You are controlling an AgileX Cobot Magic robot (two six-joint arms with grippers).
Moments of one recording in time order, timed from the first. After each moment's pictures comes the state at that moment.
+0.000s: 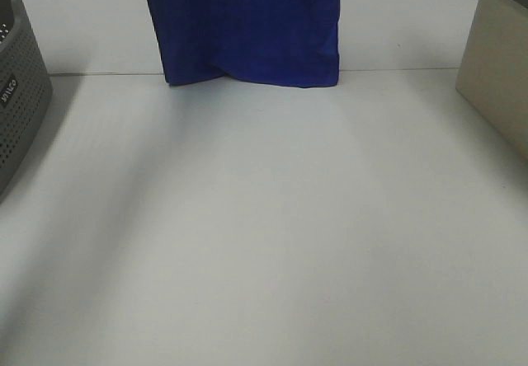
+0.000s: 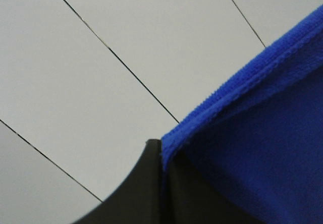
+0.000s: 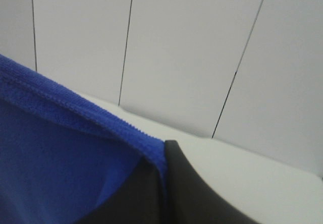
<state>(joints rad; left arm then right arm) -0.26 2.14 -2.48 0.27 0.45 0.40 0.25 2.02 -2.36 0.12 0.51 -0.25</state>
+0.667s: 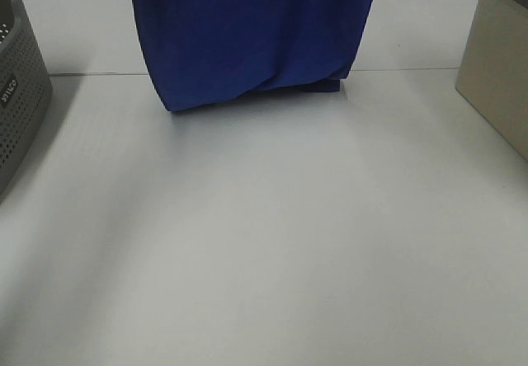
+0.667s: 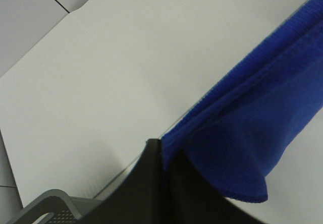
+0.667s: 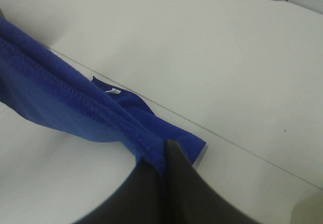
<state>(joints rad) -0.26 2.03 -2.48 0.00 1.20 0.47 0.26 1.88 -2.36 0.20 1.20 -0.24</state>
